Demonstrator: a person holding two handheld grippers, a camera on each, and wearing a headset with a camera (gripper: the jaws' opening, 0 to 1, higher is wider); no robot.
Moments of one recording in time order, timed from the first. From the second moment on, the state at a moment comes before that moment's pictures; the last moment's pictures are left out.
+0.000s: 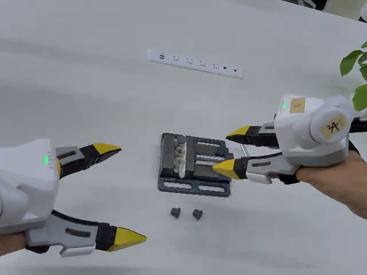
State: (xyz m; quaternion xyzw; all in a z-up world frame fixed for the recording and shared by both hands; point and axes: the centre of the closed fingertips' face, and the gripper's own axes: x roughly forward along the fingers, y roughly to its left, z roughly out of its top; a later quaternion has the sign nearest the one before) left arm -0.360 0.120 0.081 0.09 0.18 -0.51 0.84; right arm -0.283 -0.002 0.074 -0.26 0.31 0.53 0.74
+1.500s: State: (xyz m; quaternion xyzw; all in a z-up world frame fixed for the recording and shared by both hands) left arm -0.353 0.061 -0.012 0.28 0.29 -0.61 0.69; right arm -0.357 -0.061 0.038 -0.16 0.29 0.55 0.77
